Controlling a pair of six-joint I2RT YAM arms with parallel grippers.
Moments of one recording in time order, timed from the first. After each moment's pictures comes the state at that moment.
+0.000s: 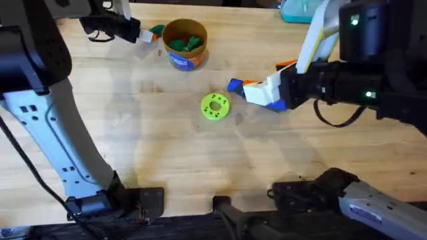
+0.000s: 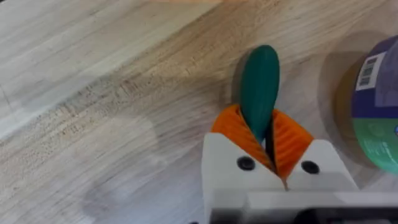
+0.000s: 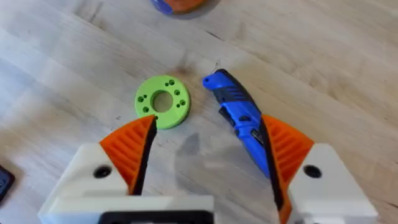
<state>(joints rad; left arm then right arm) 0.16 2.27 1.65 -0.45 0.65 0.54 0.49 0.96 0.92 -0.78 -0.05 0.04</state>
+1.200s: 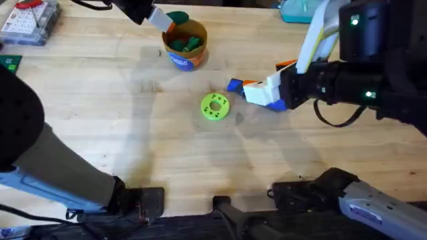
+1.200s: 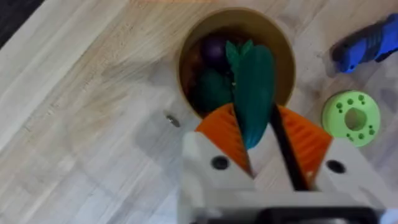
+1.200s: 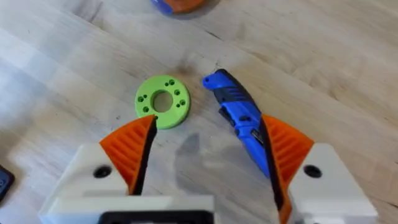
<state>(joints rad) -0.03 1.82 1.65 -0.96 0.52 0.66 0.49 0.96 0.92 -0.78 -0.05 0.04</state>
